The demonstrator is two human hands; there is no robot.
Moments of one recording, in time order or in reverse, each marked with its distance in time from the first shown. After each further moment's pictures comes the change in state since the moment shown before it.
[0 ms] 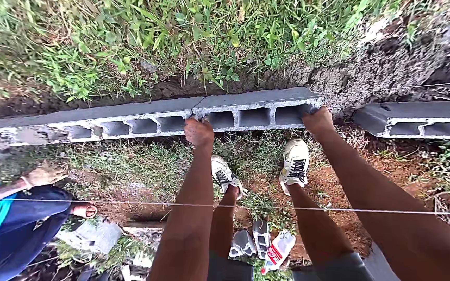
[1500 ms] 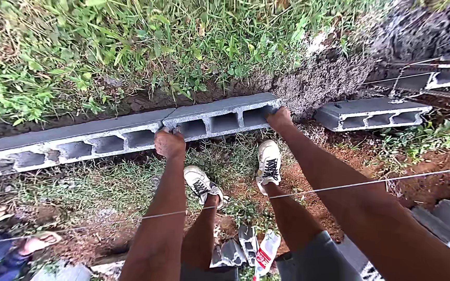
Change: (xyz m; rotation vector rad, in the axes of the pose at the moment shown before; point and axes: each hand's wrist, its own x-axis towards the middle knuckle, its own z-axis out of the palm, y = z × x) left_hand 0.001 -0.004 0.008 0.026 0.043 0.042; right_hand 0.010 -0.007 -0.006 0.015 -0.063 -0.017
